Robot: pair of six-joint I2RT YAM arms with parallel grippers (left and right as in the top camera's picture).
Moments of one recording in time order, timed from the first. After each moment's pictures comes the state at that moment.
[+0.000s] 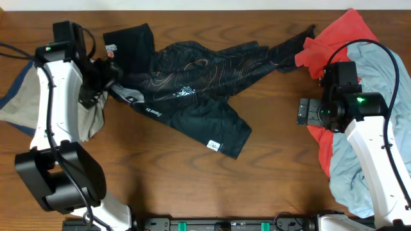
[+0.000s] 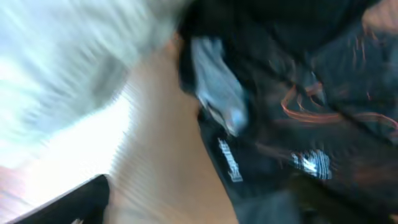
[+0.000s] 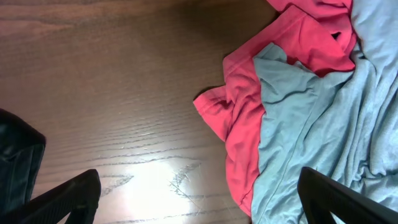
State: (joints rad) left arm 0.20 1.81 1.60 -1.16 0.14 -0.56; right arm 0.06 1.37 1.15 -1.04 0.16 0.22
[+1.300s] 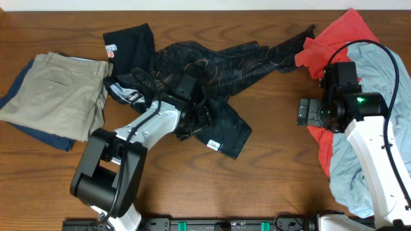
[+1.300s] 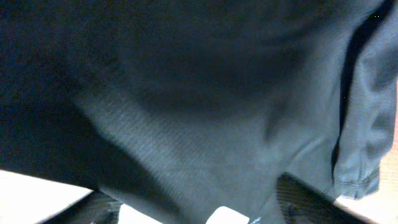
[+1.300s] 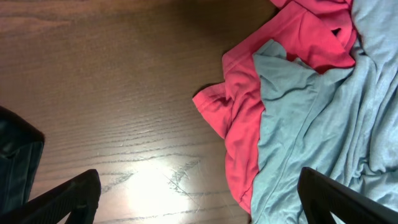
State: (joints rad) left arm -0.44 1.82 1.04 -0.57 0.28 -0.81; right arm 0.06 1.37 1.15 -1.05 0.16 0.22
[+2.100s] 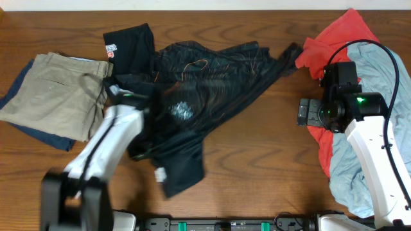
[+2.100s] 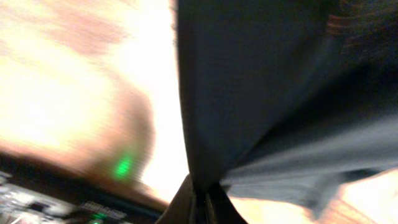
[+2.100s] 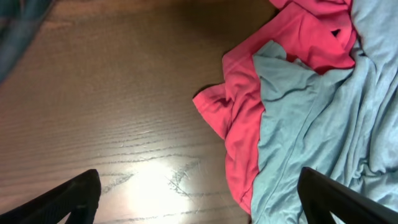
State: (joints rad) left arm -0.18 1.54 1.02 -1.23 0.04 -0.66; right arm 0.06 1.37 1.15 -1.05 0.16 0.22
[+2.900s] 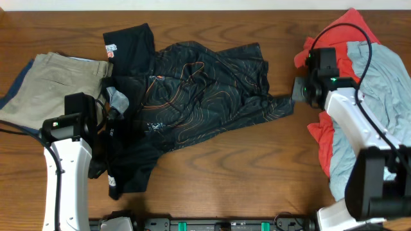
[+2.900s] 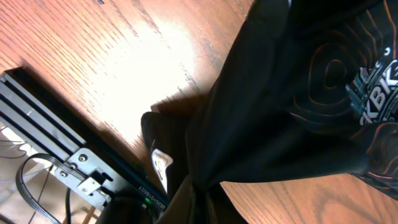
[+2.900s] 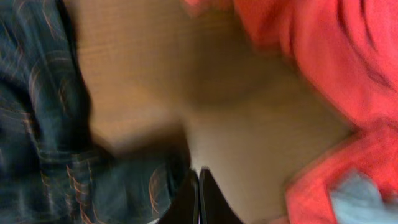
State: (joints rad) left arm 0.21 1.24 1.01 -1.35 -0.06 -0.66; right arm 0.05 1.73 1.15 -0.48 0.10 0.22
